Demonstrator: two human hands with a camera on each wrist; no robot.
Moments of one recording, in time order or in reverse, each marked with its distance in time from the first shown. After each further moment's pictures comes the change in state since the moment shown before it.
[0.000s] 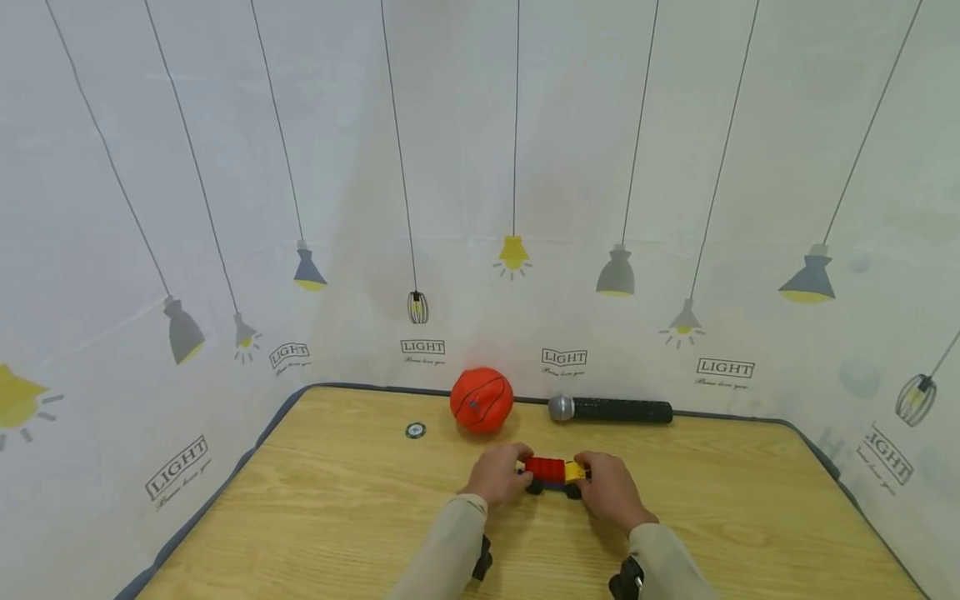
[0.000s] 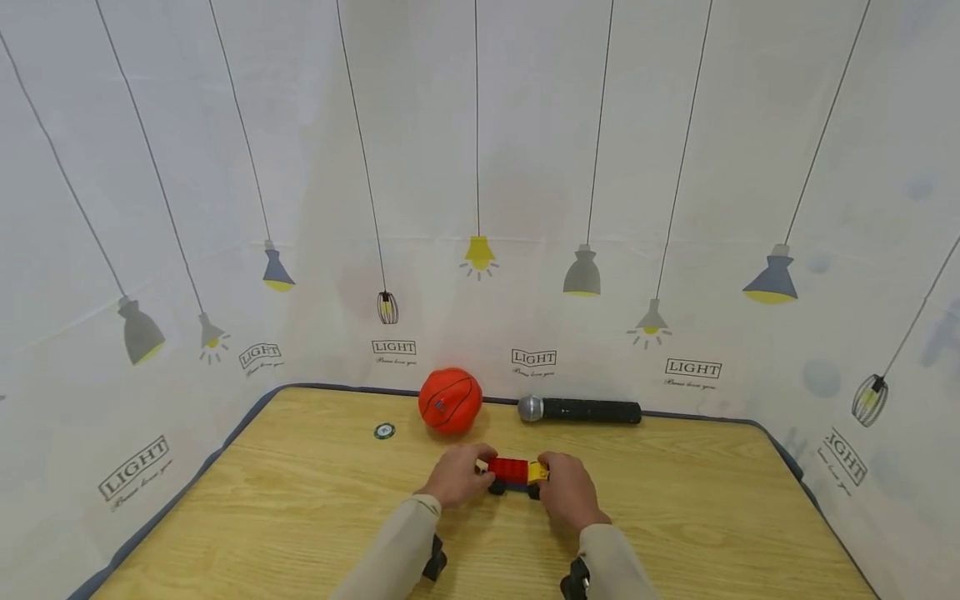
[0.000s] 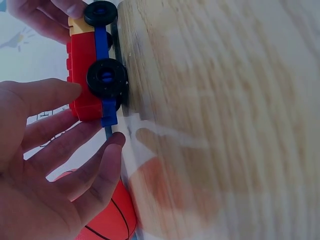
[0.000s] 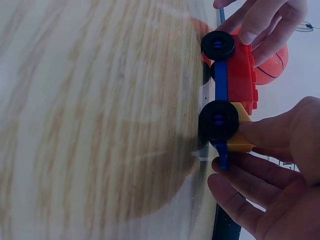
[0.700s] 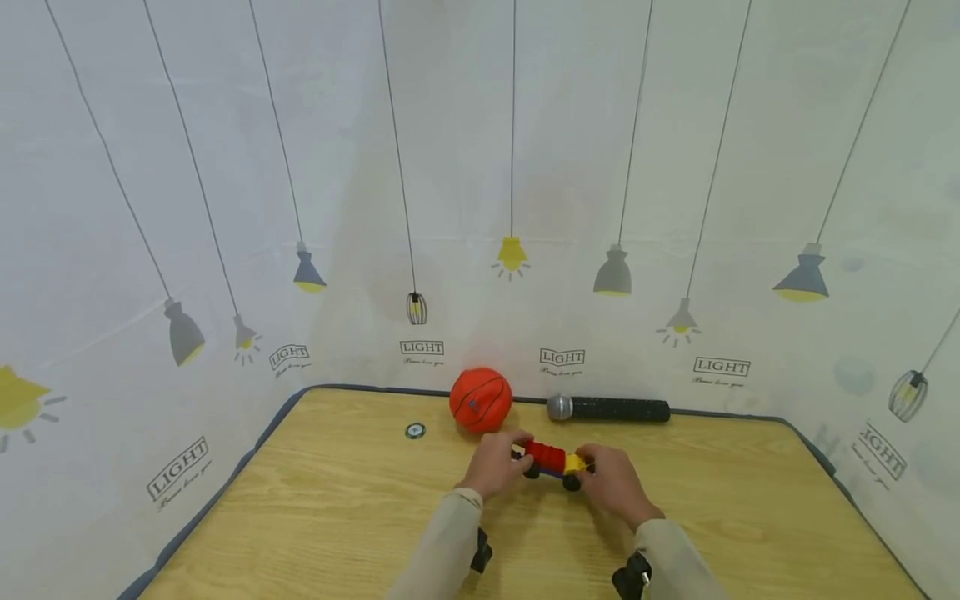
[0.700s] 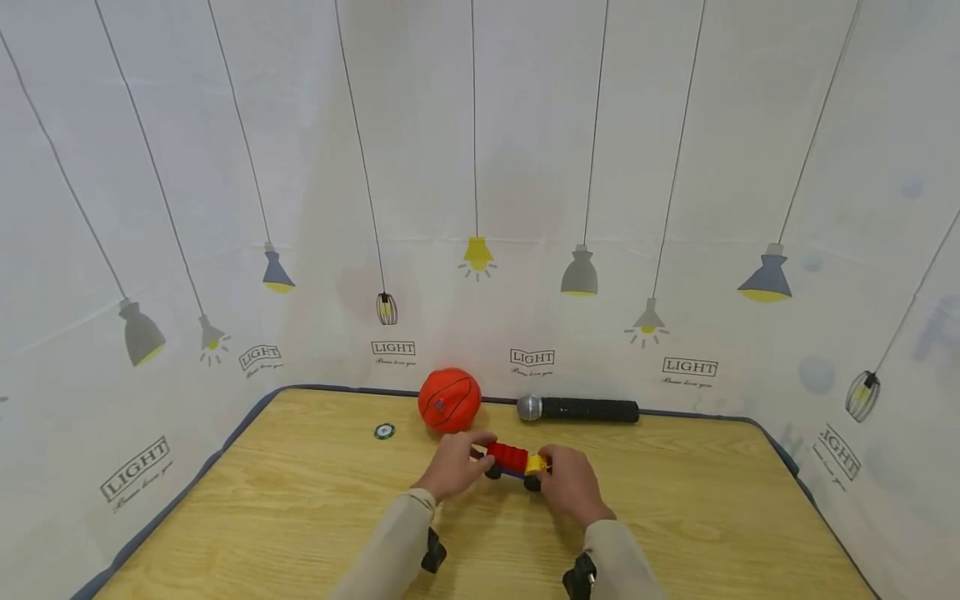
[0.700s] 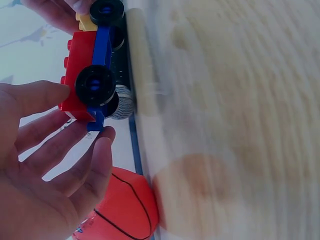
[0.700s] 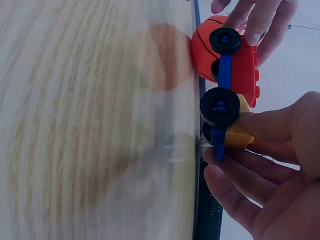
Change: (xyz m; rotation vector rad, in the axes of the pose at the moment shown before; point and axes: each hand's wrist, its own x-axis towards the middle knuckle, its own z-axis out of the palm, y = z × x) left_hand -0.005 0.013 -0.022 -0.200 0.058 0.022; right_hand -0.001 -0.004 -0.014 0.075 -0.007 0.014
